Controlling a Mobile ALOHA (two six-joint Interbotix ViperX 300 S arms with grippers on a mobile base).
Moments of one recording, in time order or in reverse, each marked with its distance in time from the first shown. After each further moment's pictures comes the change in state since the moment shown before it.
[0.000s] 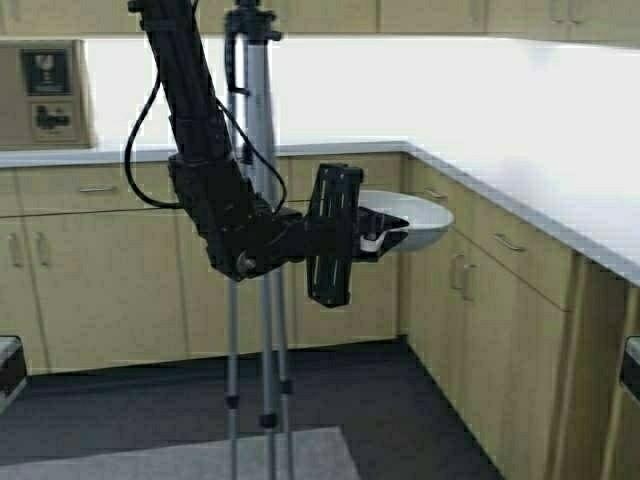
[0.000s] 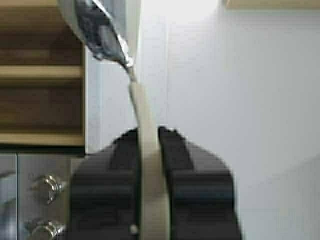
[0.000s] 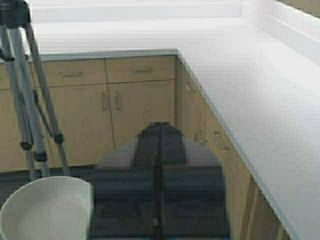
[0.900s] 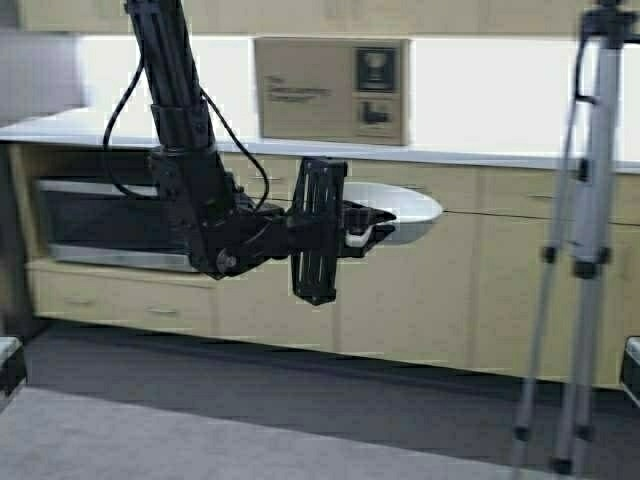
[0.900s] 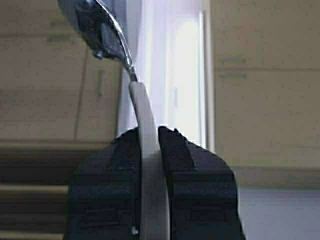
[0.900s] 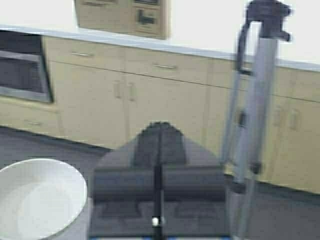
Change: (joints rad) left arm -0.002 -0.051 0.092 -0.020 -0.049 0.021; right arm -0.002 0.034 0.002 -0.002 0.003 -0.023
